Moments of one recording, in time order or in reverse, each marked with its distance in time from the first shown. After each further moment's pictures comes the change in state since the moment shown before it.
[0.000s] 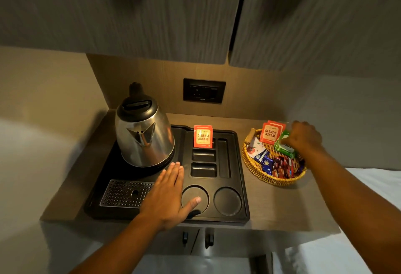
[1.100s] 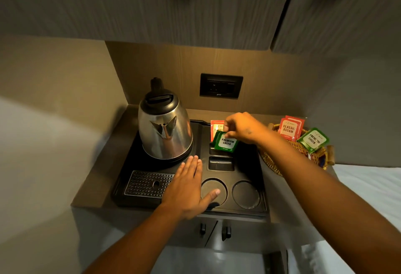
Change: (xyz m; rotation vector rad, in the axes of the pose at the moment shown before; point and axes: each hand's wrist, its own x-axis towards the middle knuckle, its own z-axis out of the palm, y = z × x) left_hand 0.000 0.001 0.003 -0.016 0.035 -0.001; right_hand -0.069 -0.194 -0.027 0.403 -0.441 -0.613
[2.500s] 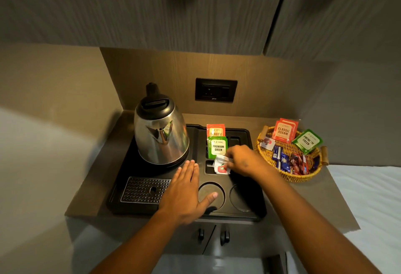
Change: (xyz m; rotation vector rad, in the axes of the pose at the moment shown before) left_hand -0.002 0.002 -0.003 -0.025 -0.005 -0.015; right_hand -0.049 0.012 0.060 -0.127 -0.054 0.165
